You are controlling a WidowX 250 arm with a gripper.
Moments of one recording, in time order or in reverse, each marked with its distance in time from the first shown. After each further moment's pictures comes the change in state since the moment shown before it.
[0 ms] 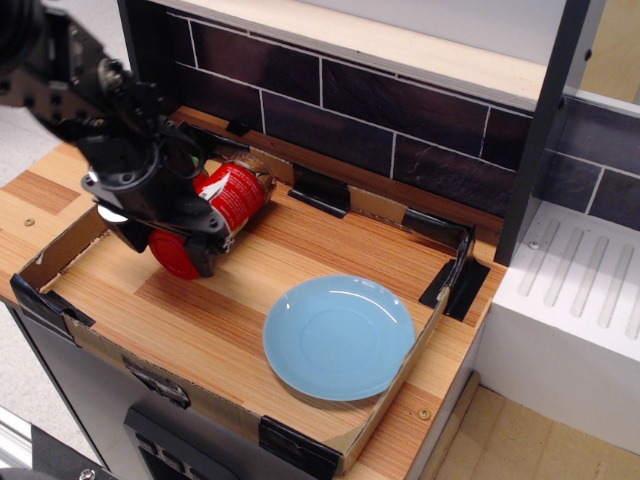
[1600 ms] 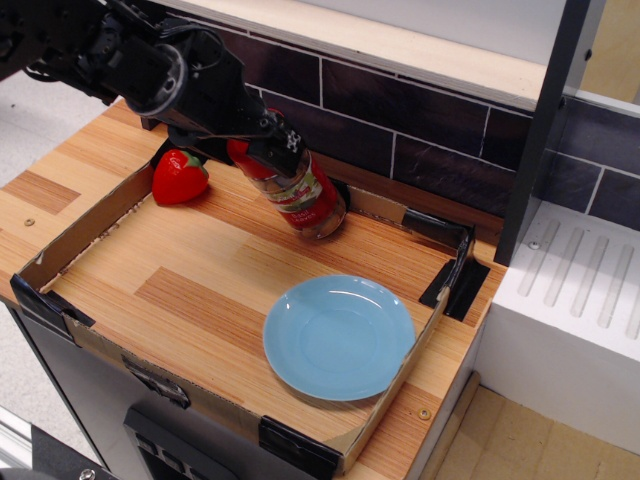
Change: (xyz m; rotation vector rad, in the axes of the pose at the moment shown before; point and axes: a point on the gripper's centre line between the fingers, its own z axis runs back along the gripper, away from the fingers) arm 0.057 -0.036 0.043 -0.253 -0.323 0.003
